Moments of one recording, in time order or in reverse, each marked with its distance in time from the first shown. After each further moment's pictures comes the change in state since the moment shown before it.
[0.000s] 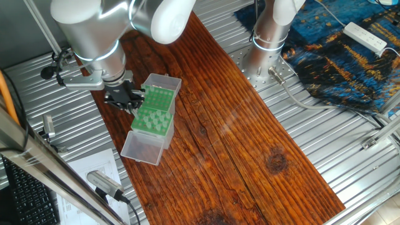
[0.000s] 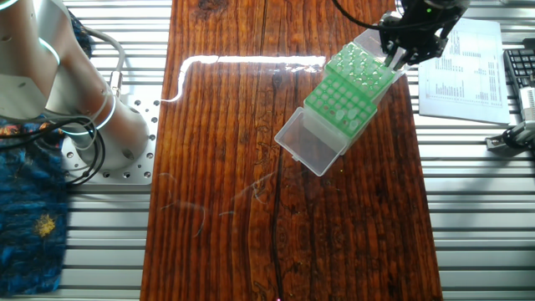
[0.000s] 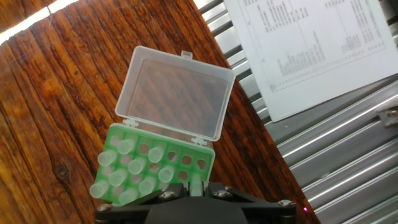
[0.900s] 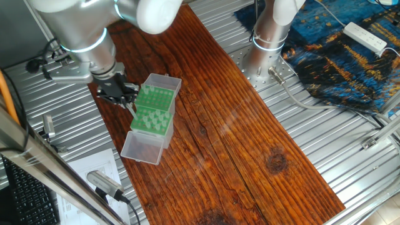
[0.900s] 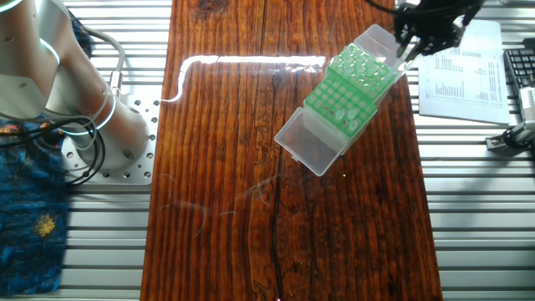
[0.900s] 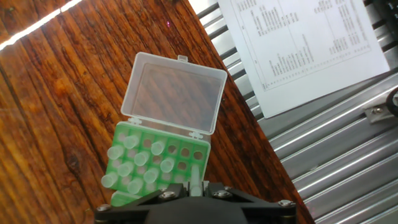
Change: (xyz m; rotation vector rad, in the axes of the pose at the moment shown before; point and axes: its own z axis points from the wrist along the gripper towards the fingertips) arm 0.001 -0.010 -0.042 -0.031 0.021 -0.006
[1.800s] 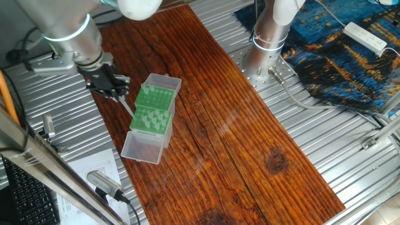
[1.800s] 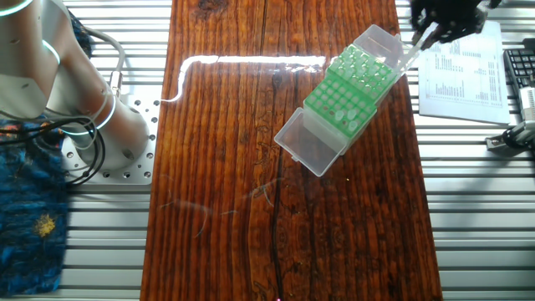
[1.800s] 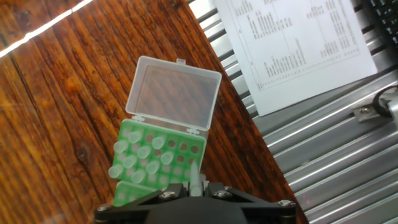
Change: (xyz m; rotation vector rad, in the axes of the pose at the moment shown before) arm 0.001 -0.011 -0.041 -0.025 0.013 -0.016
